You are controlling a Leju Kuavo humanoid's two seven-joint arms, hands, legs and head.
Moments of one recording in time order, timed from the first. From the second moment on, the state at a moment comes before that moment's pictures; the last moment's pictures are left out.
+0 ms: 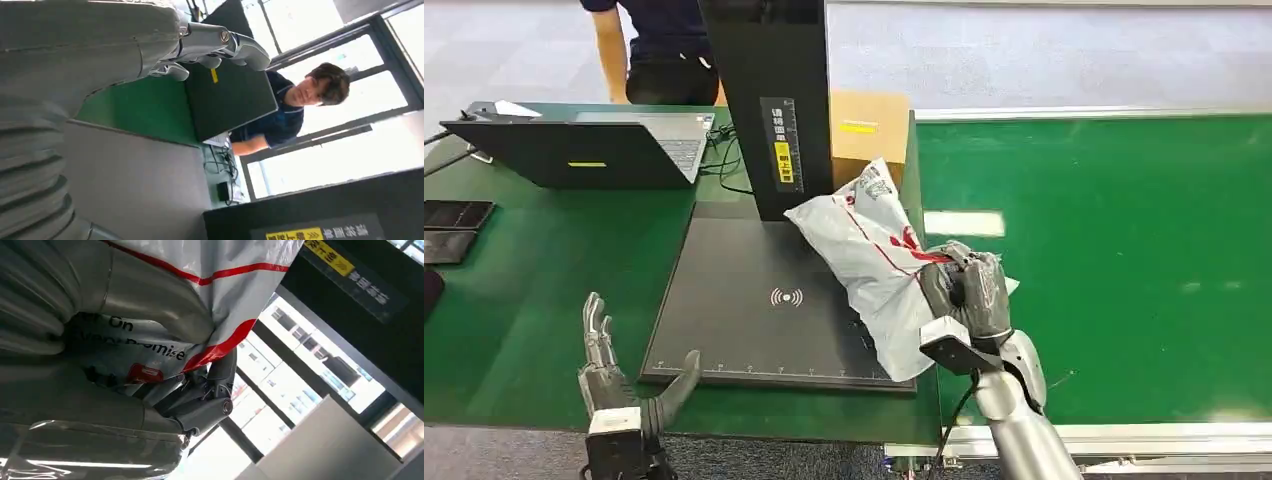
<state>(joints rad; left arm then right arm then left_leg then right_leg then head) 0.22 -0.25 -0.11 -1.66 -0.44 0.50 -0.67 -0.28 0.09 0.17 -1.33 0.56 -0.35 -0.51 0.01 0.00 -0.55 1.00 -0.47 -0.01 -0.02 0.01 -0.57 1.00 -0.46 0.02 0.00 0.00</state>
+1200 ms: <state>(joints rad) 0.28 -0.11 -0.27 -1.66 -0.37 0.69 -0.62 -0.50 0.11 0.44 -0.86 0.43 -0.09 -0.65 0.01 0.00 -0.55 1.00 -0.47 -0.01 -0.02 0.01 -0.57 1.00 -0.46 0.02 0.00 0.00</state>
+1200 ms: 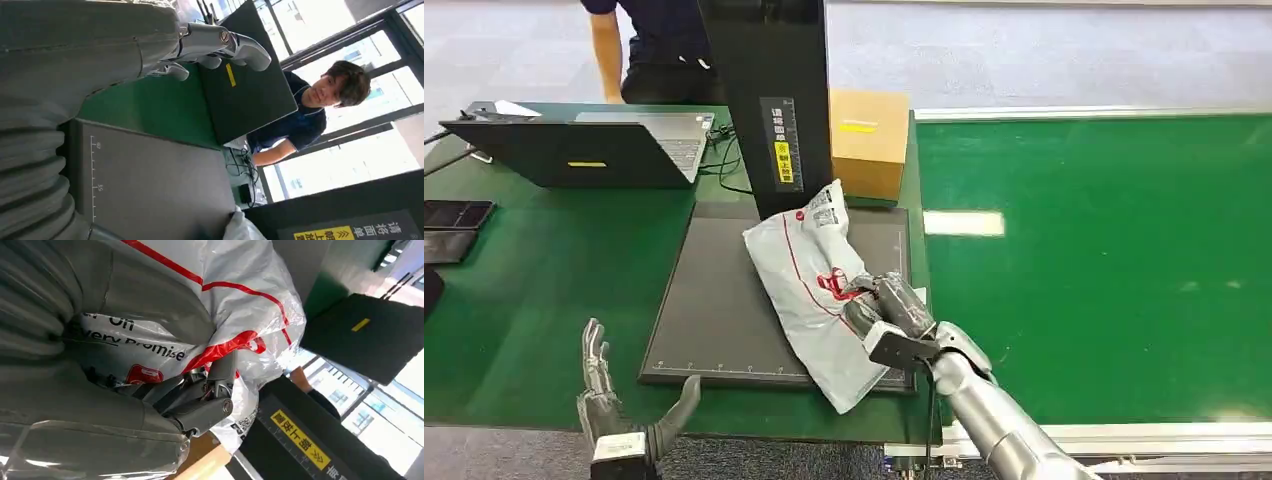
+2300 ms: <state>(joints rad) 0.13 -0.10 -0.34 -1.50 -0.31 0.49 -0.68 0.07 0.01 0.22 -1.61 0.15 -0.14 -0.65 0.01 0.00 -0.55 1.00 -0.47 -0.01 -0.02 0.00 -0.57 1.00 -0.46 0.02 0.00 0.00</state>
